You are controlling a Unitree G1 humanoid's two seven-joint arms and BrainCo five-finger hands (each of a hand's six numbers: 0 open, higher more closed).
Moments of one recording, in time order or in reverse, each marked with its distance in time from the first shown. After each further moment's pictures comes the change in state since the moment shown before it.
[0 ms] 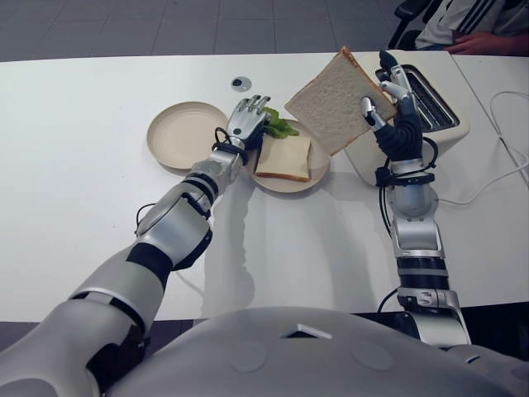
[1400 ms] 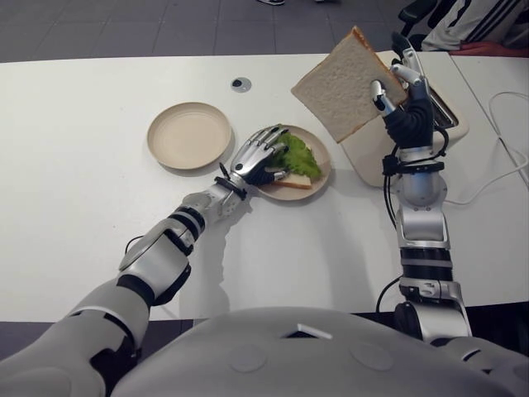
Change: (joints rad) left arm 0.290 0.115 -0.069 -0.298 0.011 -0.251 0.079; right arm -0.048 -0.011 -0.032 -0.012 -0.001 0.049 0.009
